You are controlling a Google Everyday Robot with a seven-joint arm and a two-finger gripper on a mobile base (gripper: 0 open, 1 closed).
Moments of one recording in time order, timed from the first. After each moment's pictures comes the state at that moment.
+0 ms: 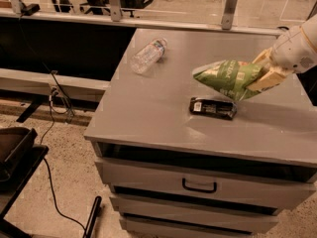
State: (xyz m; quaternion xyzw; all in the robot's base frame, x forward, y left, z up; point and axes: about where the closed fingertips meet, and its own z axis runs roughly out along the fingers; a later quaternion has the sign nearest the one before) arm 0.588 -0.253 0.898 -0.67 0.68 0.10 0.29
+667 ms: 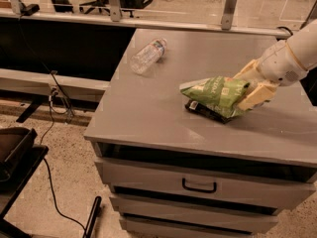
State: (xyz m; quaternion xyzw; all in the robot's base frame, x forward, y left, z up) arm 0.567 -0.222 0.876 -0.66 0.69 0.13 0.28
